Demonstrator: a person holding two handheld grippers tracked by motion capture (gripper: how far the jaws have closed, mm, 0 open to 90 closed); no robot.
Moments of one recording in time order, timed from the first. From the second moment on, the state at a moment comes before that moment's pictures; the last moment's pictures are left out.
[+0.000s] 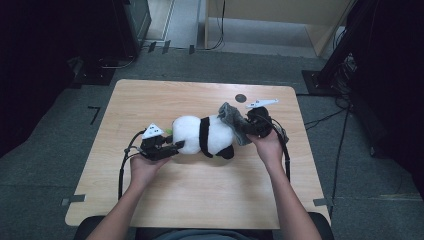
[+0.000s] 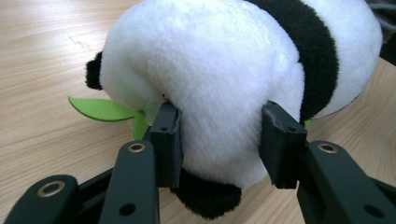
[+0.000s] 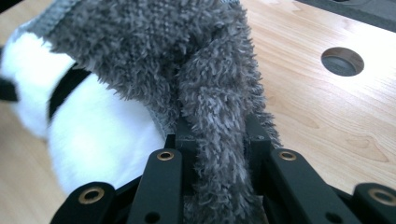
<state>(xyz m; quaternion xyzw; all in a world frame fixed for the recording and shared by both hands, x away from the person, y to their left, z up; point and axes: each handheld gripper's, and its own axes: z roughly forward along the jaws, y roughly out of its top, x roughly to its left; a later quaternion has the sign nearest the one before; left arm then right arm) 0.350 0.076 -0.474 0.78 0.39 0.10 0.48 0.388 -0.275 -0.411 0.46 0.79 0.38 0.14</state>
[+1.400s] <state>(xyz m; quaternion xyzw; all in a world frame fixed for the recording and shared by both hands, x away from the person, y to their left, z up) 0.350 0.077 -0.474 0.77 0.40 0.10 0.48 0.362 -0.311 -0.415 0.48 0.78 0.39 0.12</state>
